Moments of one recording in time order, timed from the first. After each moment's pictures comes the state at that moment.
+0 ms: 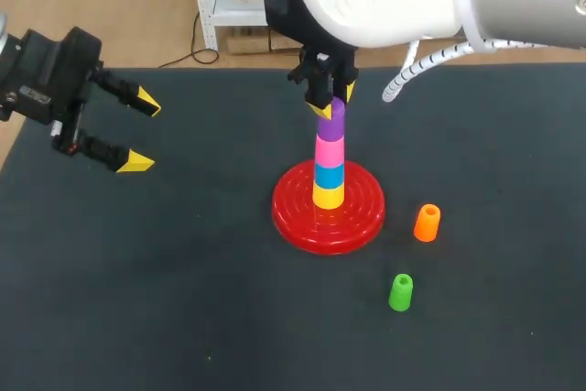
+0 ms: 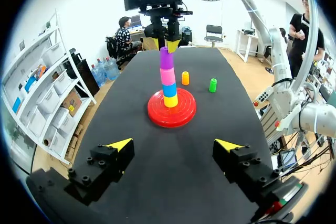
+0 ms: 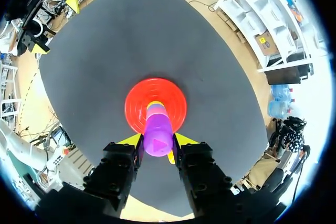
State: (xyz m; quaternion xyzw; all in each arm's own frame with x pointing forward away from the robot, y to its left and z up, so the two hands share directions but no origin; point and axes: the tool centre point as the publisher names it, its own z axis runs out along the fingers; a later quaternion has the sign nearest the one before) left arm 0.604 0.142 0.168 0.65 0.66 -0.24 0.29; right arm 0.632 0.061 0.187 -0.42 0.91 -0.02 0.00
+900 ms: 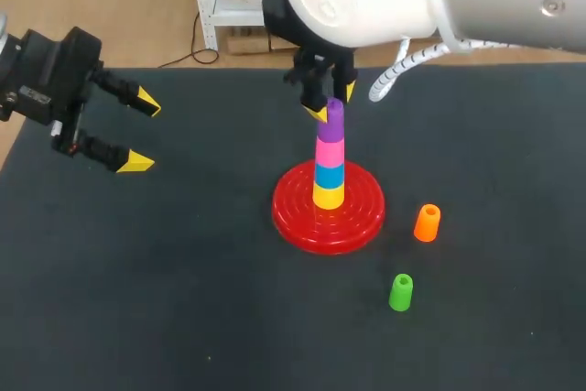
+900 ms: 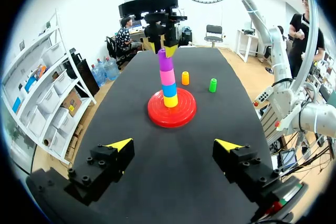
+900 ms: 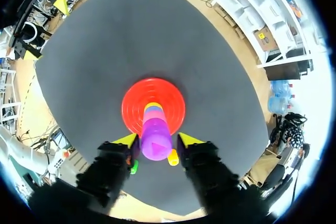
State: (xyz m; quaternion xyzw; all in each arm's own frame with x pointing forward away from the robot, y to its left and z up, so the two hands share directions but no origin) left arm 0.604 0.142 0.168 0.65 0.66 -0.24 0.29; right arm 0.641 0.062 0.185 -0.40 0.91 -0.02 0.00
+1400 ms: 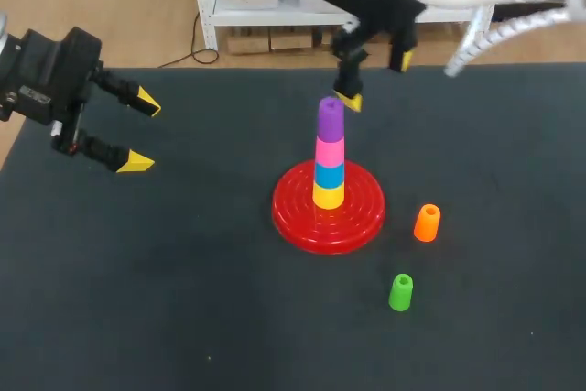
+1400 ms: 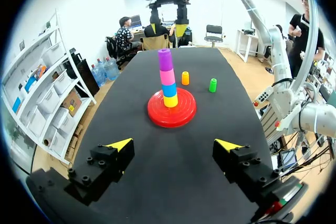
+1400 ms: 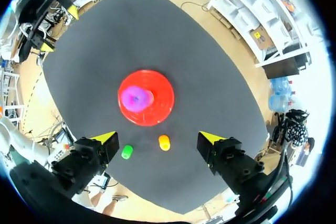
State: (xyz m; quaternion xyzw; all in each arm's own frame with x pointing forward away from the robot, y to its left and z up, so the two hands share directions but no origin) left arm 0.604 0.142 0.168 0.65 0.66 -0.24 0.29; right arm 0.628 -0.003 0.213 -0.39 0.92 -0.01 0.01
